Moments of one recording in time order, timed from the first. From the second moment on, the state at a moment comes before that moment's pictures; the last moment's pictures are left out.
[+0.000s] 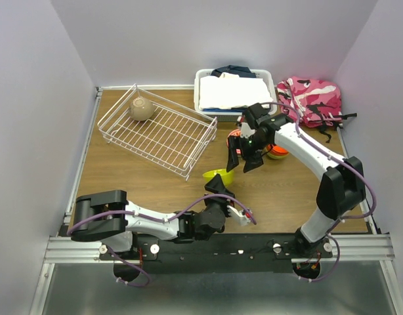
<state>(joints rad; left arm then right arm) -1.47 1.49 0.56 0.63 -0.91 1.00 0.49 1.66 1.40 -0.99 -0.40 0.38</state>
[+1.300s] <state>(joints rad) -1.49 1.46 0.58 0.57 -0.90 0.93 0.53 1.76 1.54 -1.10 -0.25 0.35</state>
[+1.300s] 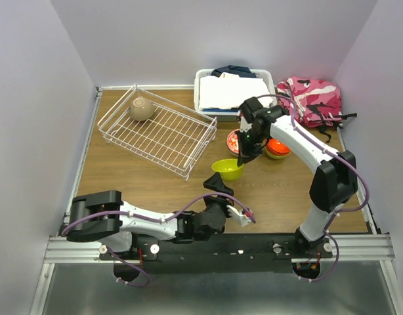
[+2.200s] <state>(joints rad) -1.08 1.15 0.77 0.24 -0.65 0.27 0.09 1.33 1.13 -0.57 0.24 0.50</state>
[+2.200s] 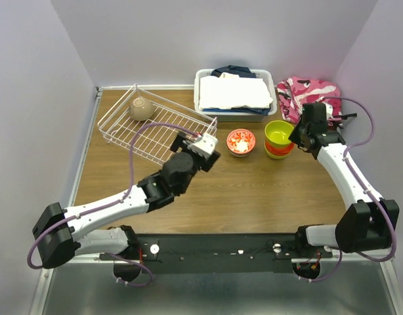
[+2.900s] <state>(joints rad) -0.81 1.06 0.78 0.17 -0.72 0.00 0.07 1.30 0.79 -0.13 0.32 0.60</state>
